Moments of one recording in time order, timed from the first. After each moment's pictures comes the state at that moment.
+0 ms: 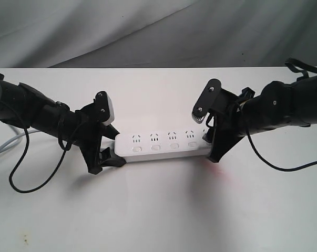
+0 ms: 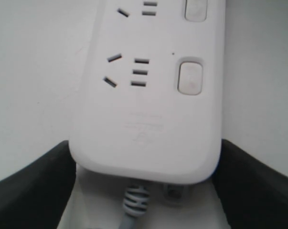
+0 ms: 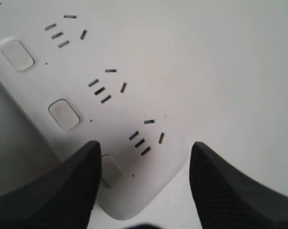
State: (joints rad) left arm -0.09 2.13 -1.14 -1.17 0.65 2.09; right arm 0.38 1.87 -0.97 0.30 0.12 -1.00
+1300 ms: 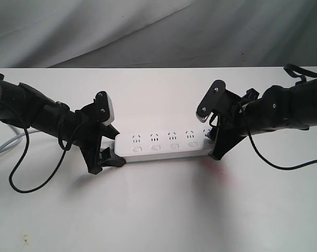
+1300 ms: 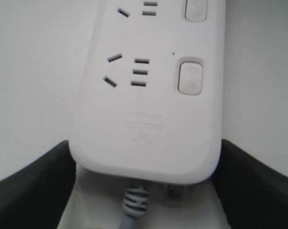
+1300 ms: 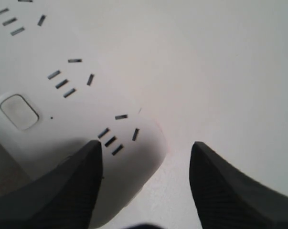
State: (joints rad) left arm -0.09 2.13 -1.14 -1.17 0.65 2.09; right arm 0.35 1.92 -0.97 0.30 0.06 -1.00
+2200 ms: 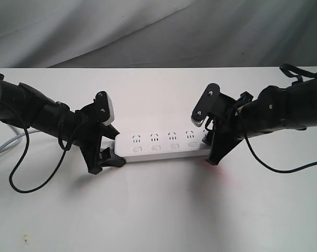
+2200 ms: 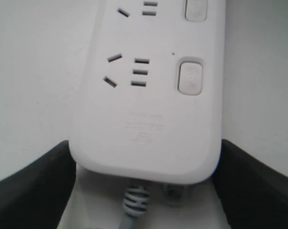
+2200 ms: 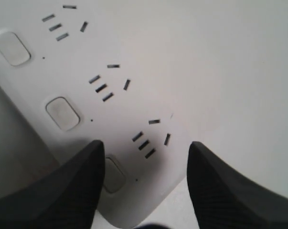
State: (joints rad) left arm -0.09 2.13 -1.14 -1.17 0.65 2.09; right arm 0.37 1.90 -0.97 0.30 0.11 -1.00
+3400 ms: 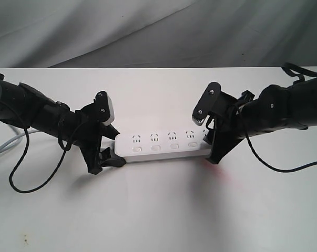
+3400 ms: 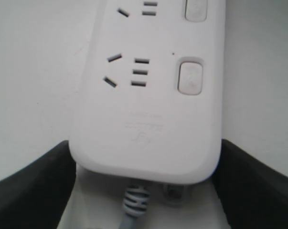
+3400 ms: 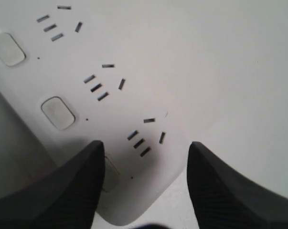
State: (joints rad) left arm -0.09 2.13 -1.14 -1.17 0.65 2.09; right arm 0.37 1.90 -0.97 0.30 0.10 -1.00
